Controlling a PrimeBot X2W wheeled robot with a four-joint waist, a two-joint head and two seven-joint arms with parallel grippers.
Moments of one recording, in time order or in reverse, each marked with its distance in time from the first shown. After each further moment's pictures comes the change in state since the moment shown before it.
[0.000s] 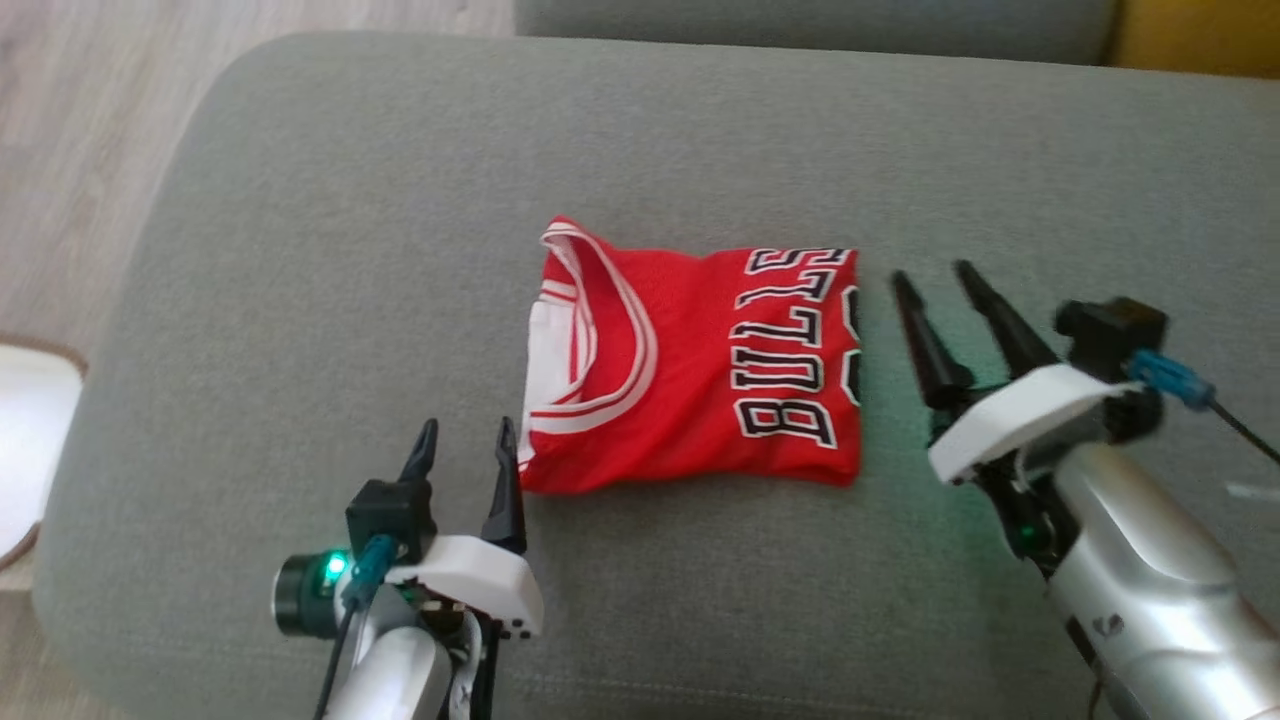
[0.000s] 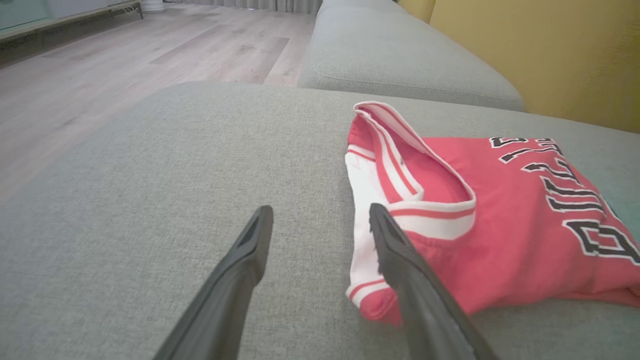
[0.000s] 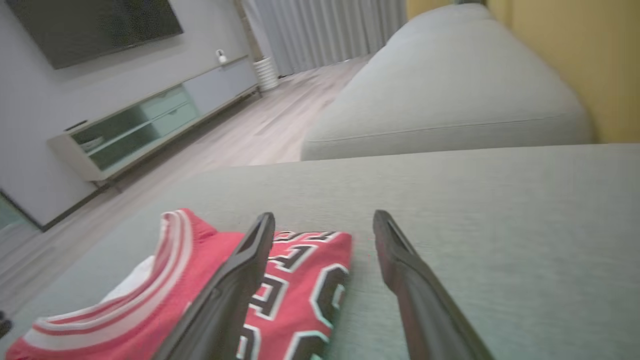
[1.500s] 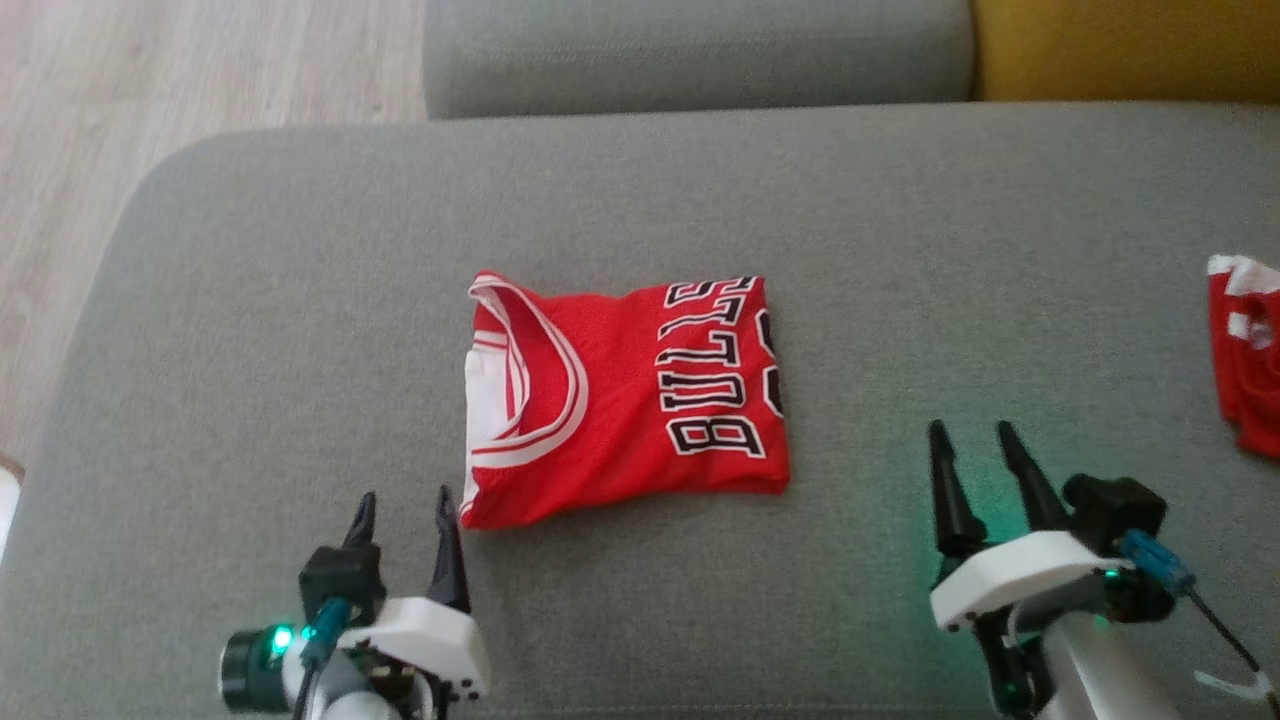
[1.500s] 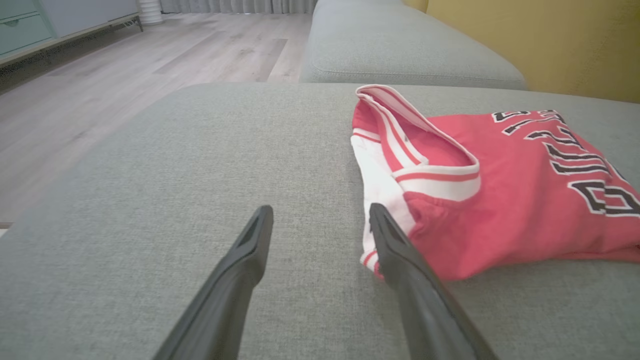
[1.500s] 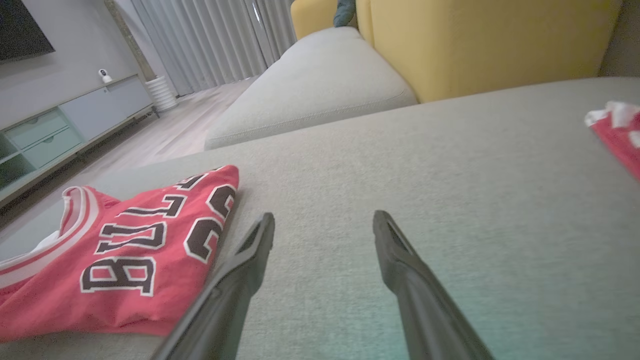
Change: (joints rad) left arm 0.116 0.000 0.148 0.028 0.096 -0.031 0.000; right arm 0.342 0.229 -0.486 -0.067 -0.447 0.000 -0.015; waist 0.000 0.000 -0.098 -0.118
